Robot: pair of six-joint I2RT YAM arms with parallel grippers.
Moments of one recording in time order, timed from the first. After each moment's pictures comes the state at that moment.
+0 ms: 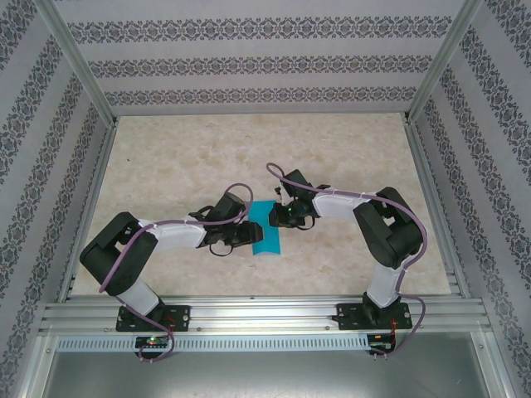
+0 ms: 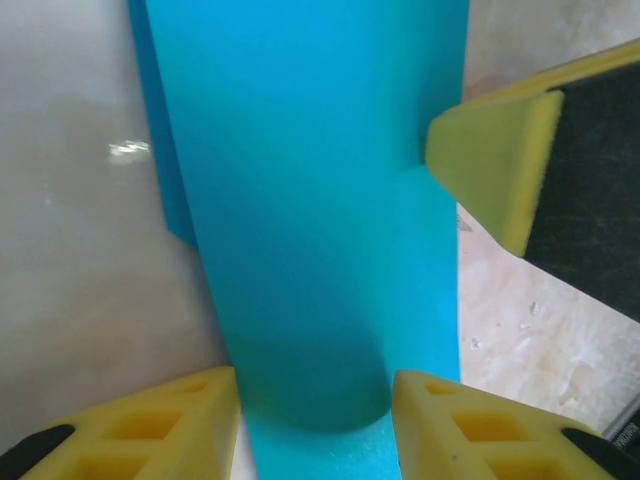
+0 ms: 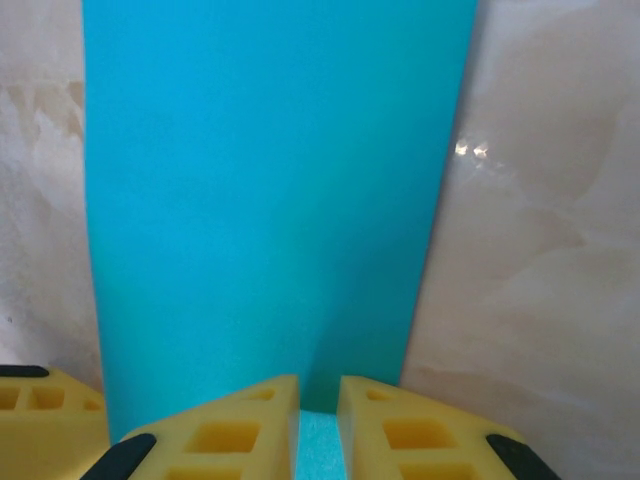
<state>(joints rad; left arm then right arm) -0.71 1.61 0.72 -0.06 0.34 -0.88 0.59 1.83 0.99 -0.32 -0.37 0.50</state>
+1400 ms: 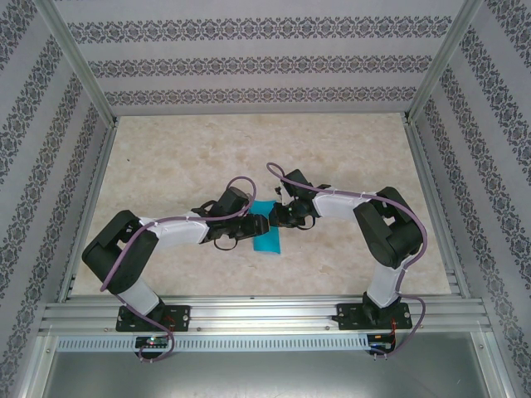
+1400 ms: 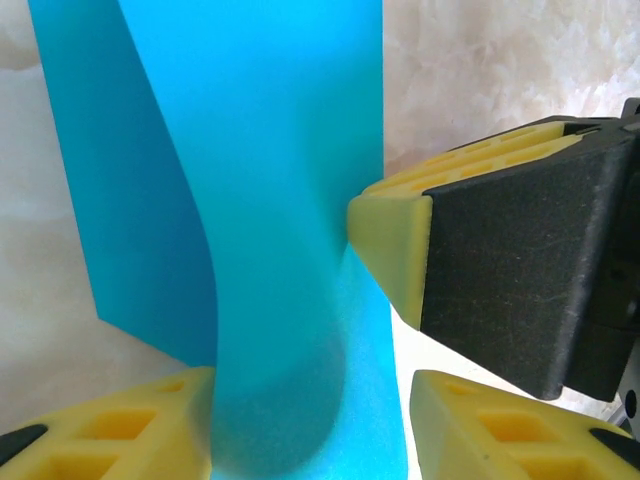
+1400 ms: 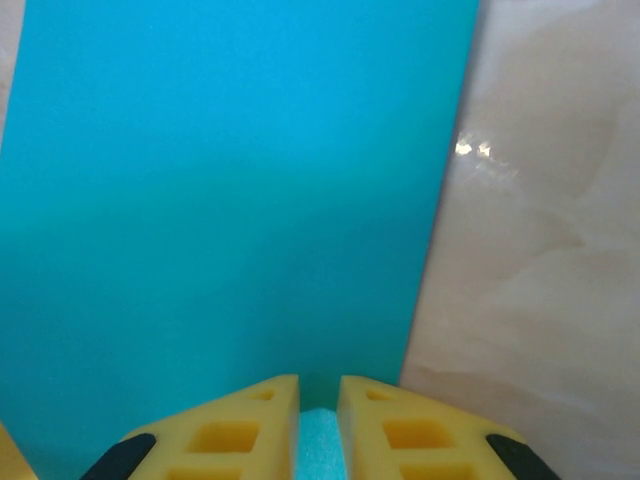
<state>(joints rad) -0.71 1.63 0.78 -0.05 0.31 -0.88 0.58 1.83 0.99 -0.32 -0.38 0.50</state>
